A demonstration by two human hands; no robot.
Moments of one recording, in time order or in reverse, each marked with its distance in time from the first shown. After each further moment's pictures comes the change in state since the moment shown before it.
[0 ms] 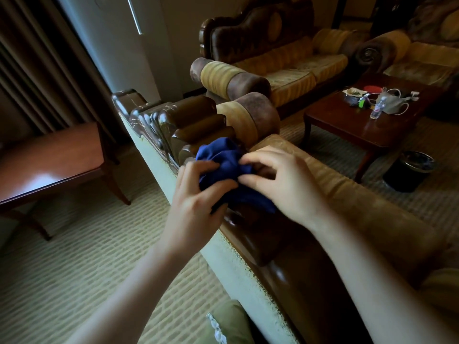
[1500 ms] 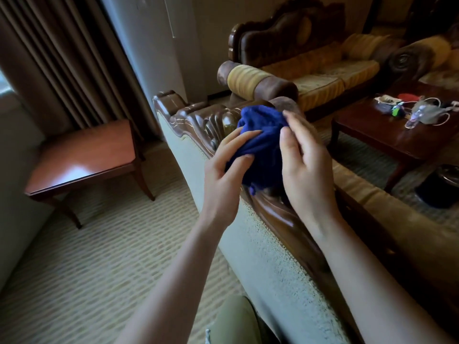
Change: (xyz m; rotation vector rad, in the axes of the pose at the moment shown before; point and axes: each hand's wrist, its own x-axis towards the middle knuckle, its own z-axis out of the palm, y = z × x) left_hand 0.029 -0.029 -0.032 -1.119 0.188 -0.651; right_hand 0.033 -0.066 0.068 0.121 0.395 0.038
